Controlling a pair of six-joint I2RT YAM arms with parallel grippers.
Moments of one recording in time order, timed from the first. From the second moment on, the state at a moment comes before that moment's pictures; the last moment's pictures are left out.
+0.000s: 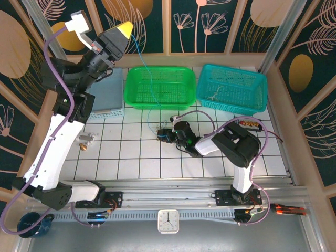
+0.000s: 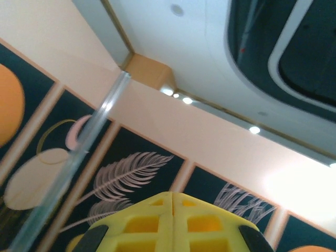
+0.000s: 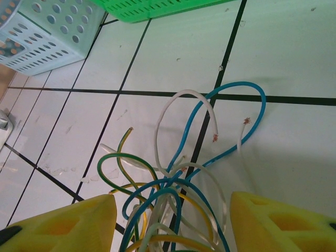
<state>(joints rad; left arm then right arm) -0.42 1.32 1.70 0.27 0.51 -0.96 0.82 1.87 0.70 0.67 -0.03 0.66</state>
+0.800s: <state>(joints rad) -0.24 1.55 2.16 -0.21 0.18 -0.48 0.82 1.72 0.70 0.54 -0.05 0.64</state>
